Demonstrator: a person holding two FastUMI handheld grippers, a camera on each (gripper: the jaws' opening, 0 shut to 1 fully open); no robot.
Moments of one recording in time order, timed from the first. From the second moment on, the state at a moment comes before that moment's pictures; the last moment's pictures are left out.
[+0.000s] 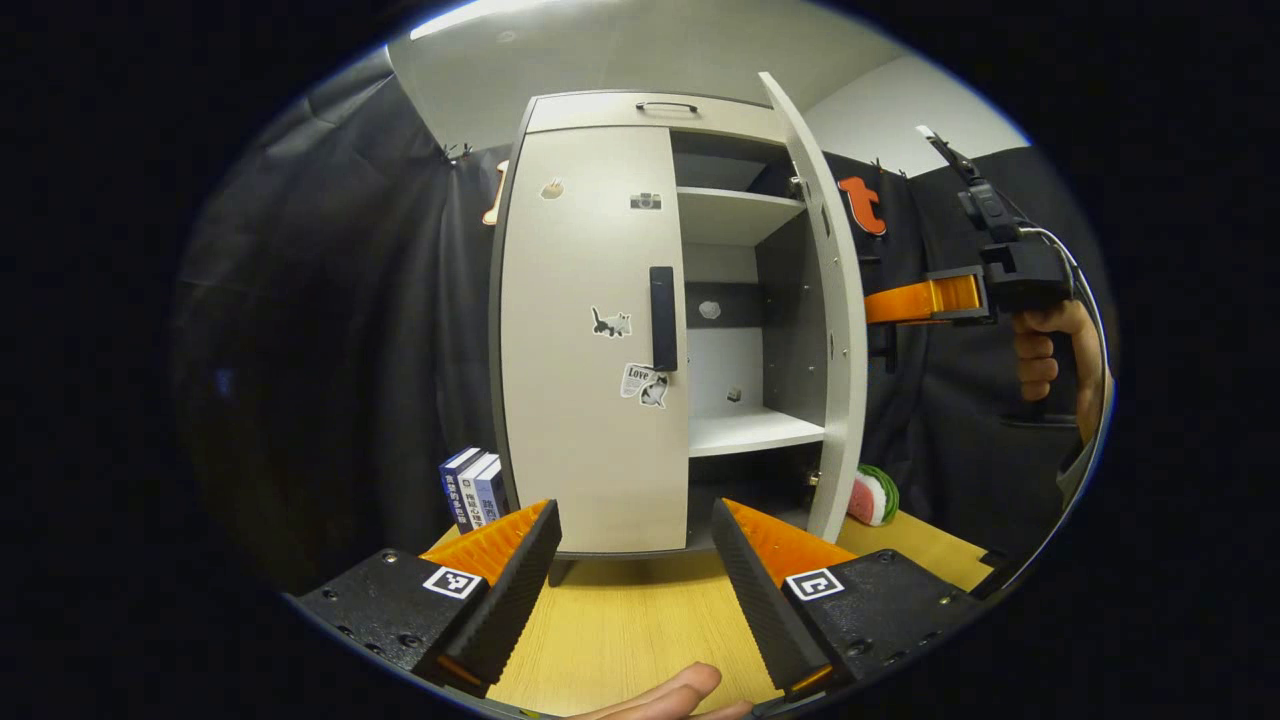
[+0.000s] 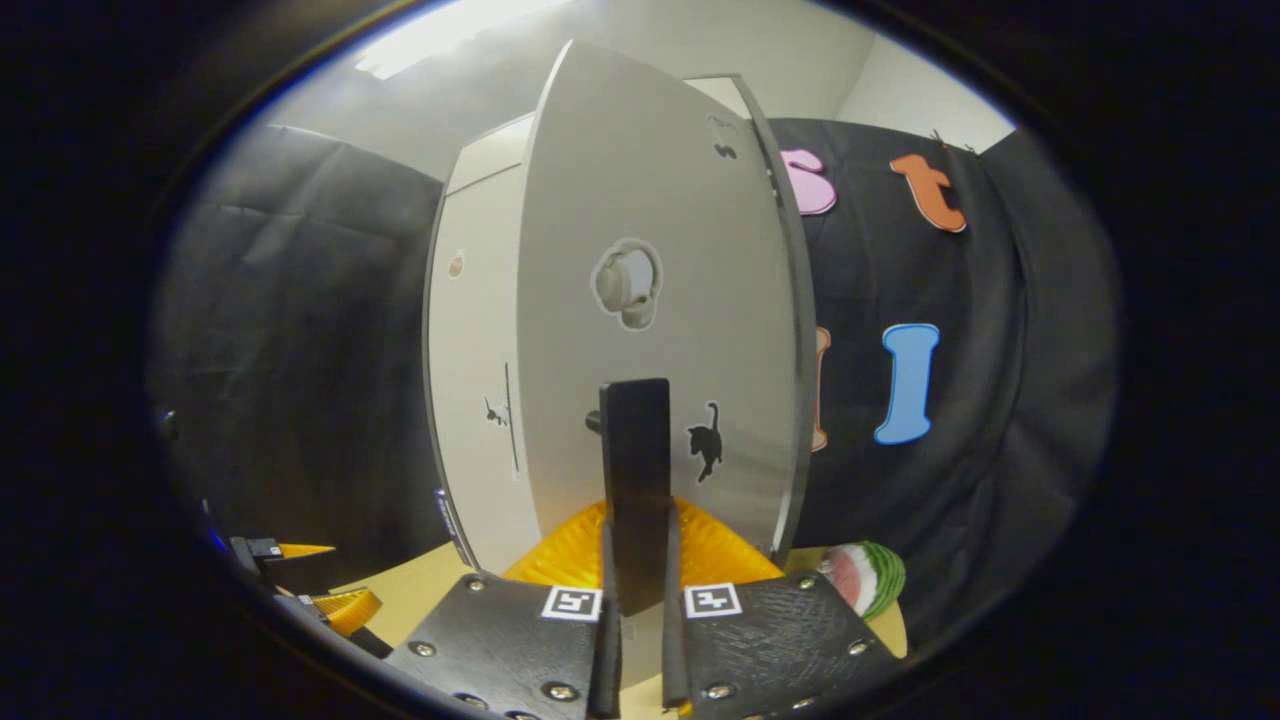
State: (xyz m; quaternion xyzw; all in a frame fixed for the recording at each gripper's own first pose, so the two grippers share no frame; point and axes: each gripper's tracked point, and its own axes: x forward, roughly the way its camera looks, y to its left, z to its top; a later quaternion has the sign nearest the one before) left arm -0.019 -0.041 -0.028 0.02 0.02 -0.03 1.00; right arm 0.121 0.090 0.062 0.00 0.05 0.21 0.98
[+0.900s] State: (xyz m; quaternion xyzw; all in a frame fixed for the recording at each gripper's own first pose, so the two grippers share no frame) left arm 0.006 -0.057 -0.055 0.02 0.05 -0.04 1.00; right arm 0.134 -0.030 0.070 0.02 0.03 0.16 0.99
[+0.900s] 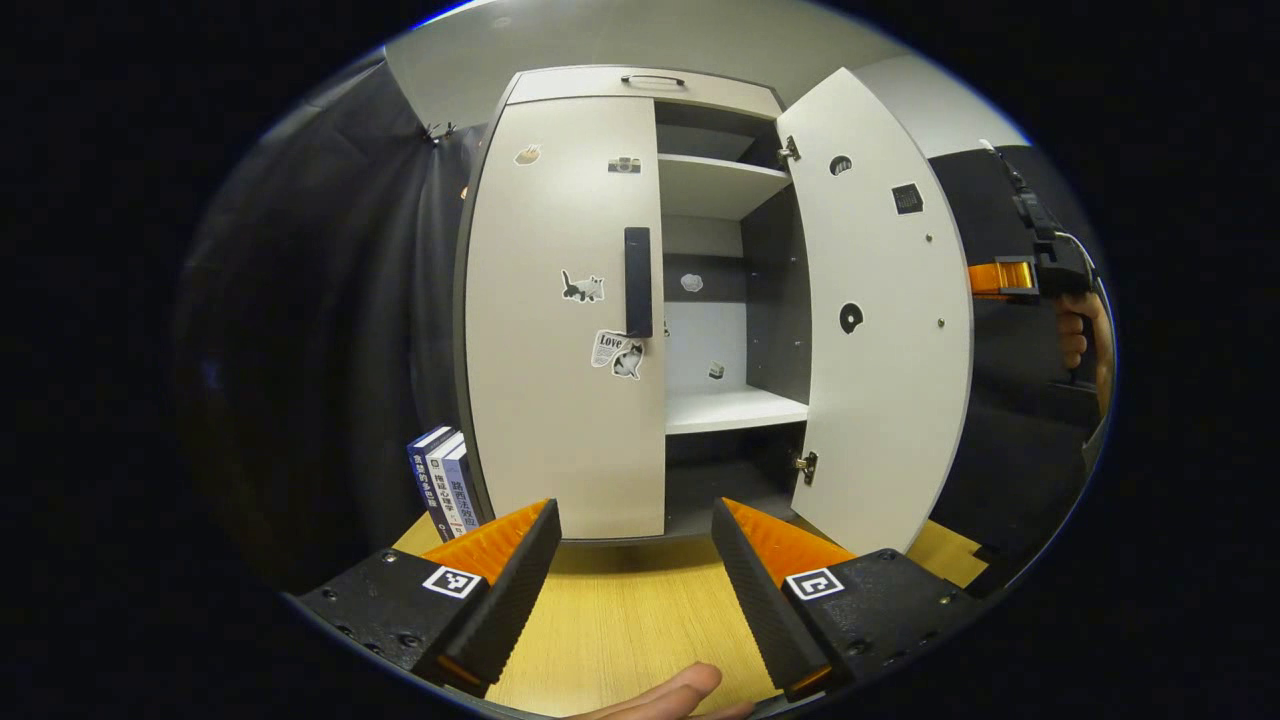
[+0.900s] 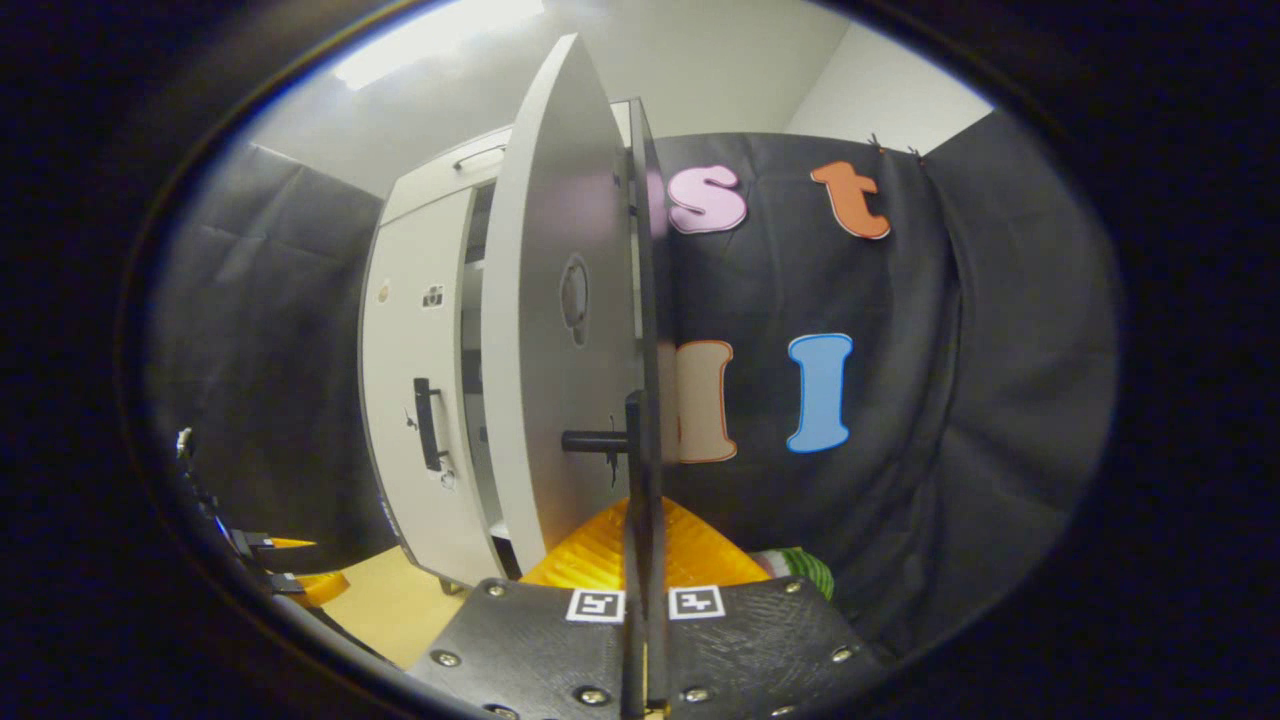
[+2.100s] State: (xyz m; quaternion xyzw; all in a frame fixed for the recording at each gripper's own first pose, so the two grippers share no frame) left arm 0.127 -0.050 0.042 -0.05 -0.01 -0.05 1.00; right arm 0.009 -0.088 0.051 0.00 -0.05 0.05 1.00
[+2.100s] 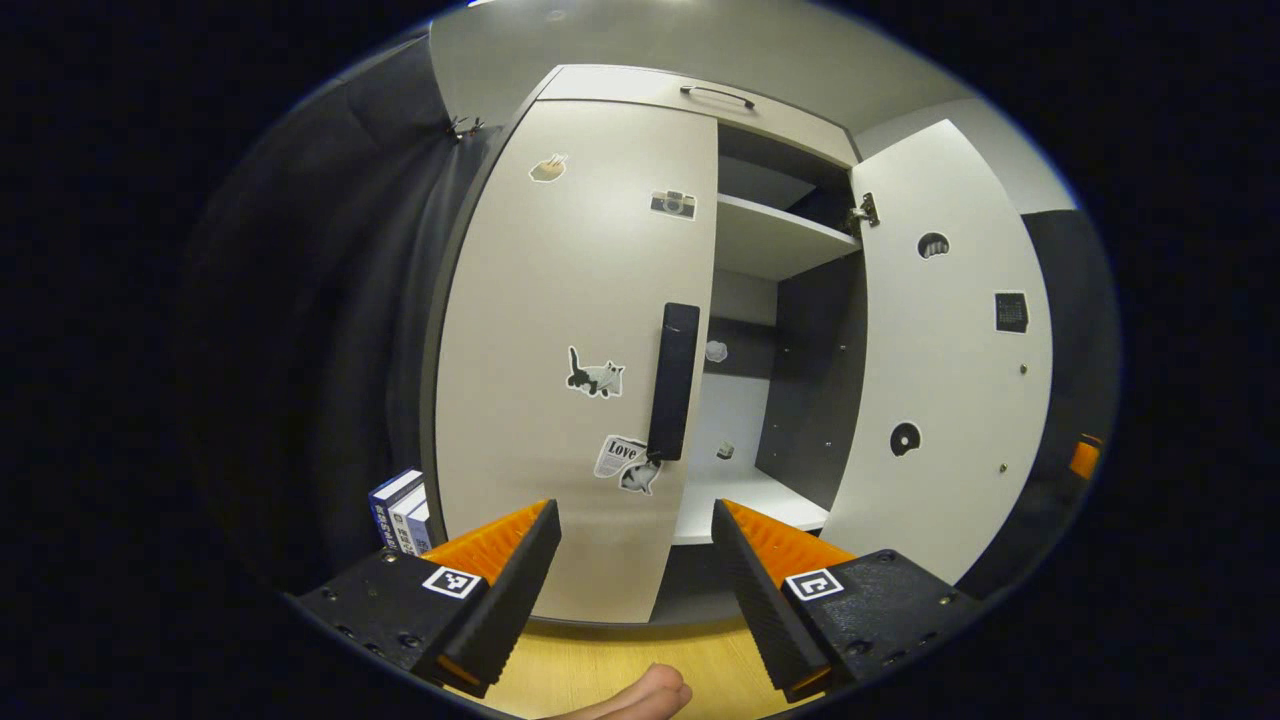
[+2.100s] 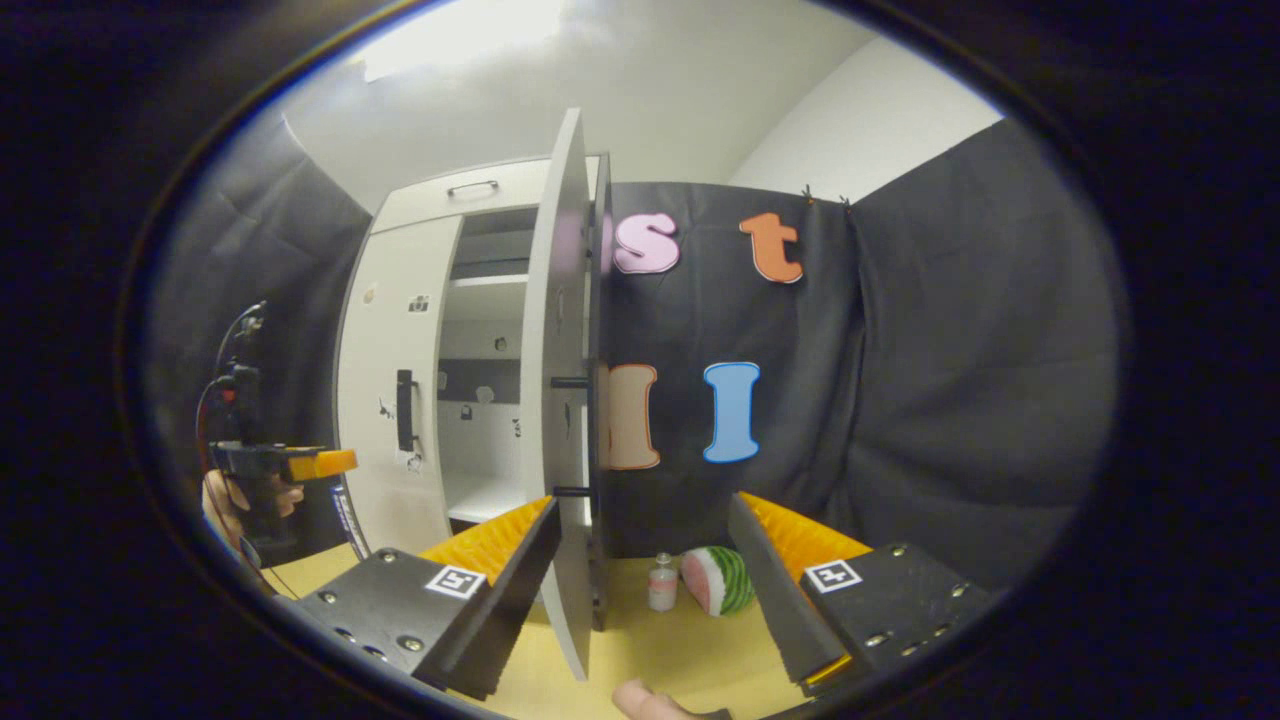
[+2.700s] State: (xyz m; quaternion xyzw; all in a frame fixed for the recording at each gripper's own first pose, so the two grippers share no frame) left arm 0.222 -0.074 0.099 0.03 -0.02 -0.06 1.00; right arm -0.076 -0.055 -0.012 0.06 -0.03 0.07 1.00
